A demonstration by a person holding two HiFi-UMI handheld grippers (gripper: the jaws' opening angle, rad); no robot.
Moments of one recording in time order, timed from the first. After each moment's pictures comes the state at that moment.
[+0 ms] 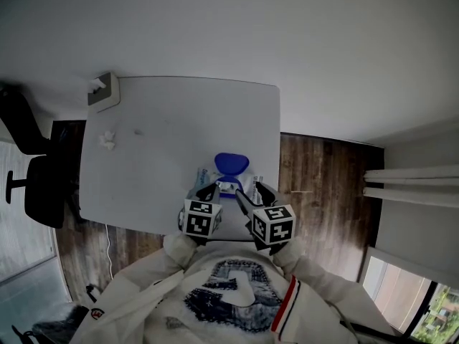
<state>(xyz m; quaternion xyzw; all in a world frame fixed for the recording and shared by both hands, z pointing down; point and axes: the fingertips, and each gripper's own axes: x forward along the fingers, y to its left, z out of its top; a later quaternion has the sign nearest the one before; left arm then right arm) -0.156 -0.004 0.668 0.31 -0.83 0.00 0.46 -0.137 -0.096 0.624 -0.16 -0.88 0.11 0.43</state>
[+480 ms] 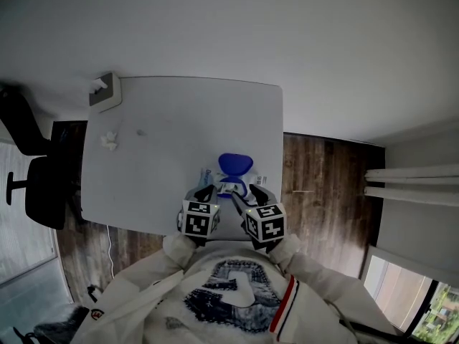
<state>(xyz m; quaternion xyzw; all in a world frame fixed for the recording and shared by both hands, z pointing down) -0.155 0.015 0.680 0.30 -0.83 0.00 0.47 -0.134 -0.070 0.651 -0.17 -0.87 0.09 0.46</state>
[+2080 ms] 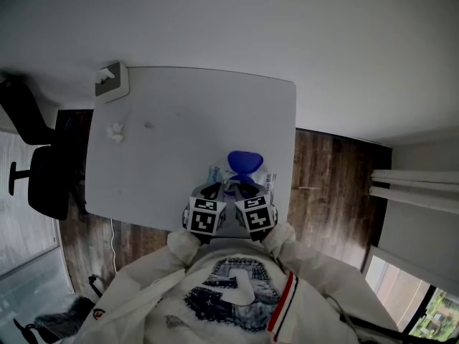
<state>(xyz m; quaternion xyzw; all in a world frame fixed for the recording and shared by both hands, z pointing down) -0.153 0.025 0.690 0.29 -0.82 -0.01 0.49 -0.139 -0.030 0.699 -0.20 -0.84 0.02 0.51</state>
